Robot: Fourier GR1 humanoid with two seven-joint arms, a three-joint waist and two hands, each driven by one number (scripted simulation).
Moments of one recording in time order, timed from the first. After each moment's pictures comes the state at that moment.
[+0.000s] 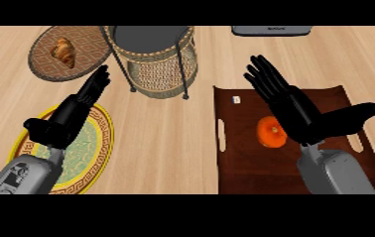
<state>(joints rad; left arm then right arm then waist) -0.23 0.52 -0.33 -1.46 0.33 0.09 -0.11 -0.27 -0.26 0.21 -1.61 -0.46 0.12 0.08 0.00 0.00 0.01</state>
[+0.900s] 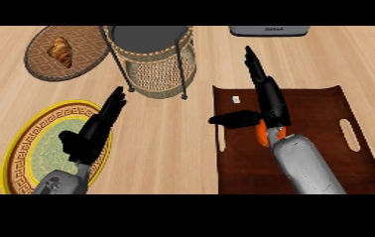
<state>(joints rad) -0.13 0.34 -0.33 -1.36 0.30 0.12 -0.14 -0.40 -0.17 0.29 -1.37 0.03 -0.29 0.03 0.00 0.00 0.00</state>
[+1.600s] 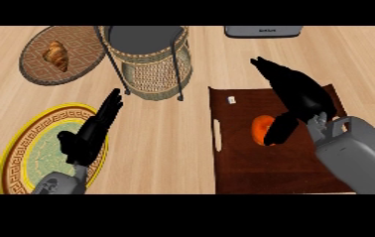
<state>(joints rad) -0.12 0.34 -0.32 -1.35 0.30 0.12 -0.13 -0.58 -0.62 0.54 -1.62 0.27 0.23 0.70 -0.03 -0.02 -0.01</state>
